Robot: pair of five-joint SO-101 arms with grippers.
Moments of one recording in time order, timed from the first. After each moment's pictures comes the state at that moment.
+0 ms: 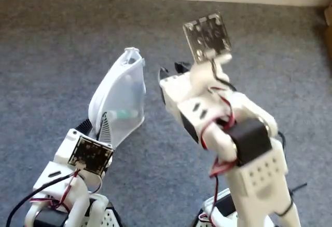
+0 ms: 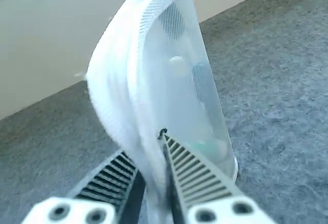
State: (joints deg) left arm 6.6 -104.5 72.1 71.0 -13.5; right arm -30.7 -41.6 5.6 72.7 -0.8
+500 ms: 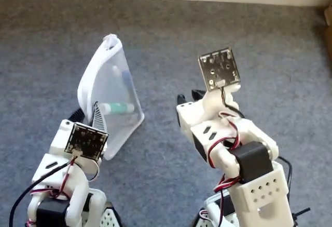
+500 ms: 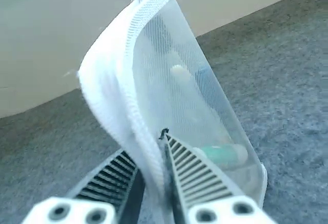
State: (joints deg) left arm -0.7 -104.4 70.8 64.0 -15.5; right arm -25.4 -56.5 30.6 69.5 -0.8
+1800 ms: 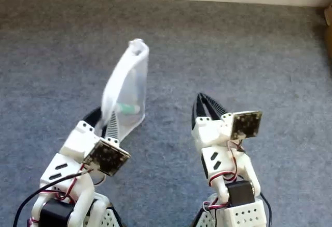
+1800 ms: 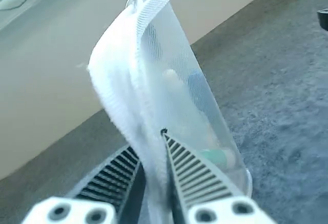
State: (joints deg) left arm 8.7 -104.4 75.5 61.3 -23.3; right arm -13.5 -102.2 90.6 26.2 -6.7
